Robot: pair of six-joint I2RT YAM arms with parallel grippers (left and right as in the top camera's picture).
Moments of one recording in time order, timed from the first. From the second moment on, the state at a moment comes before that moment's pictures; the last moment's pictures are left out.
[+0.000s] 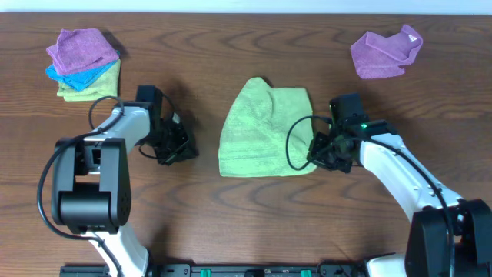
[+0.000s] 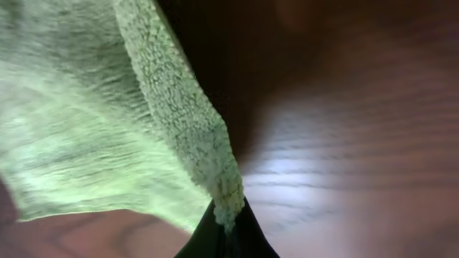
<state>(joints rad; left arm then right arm) -0.02 1.93 1.08 -0.77 0.55 -0.48 0.22 1.58 0.93 -0.75 -0.21 0.59</state>
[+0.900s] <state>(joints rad) -0.21 1.93 1.07 -0.82 0.69 -0.48 0.22 1.58 0.93 -0.69 -0.16 0.62</state>
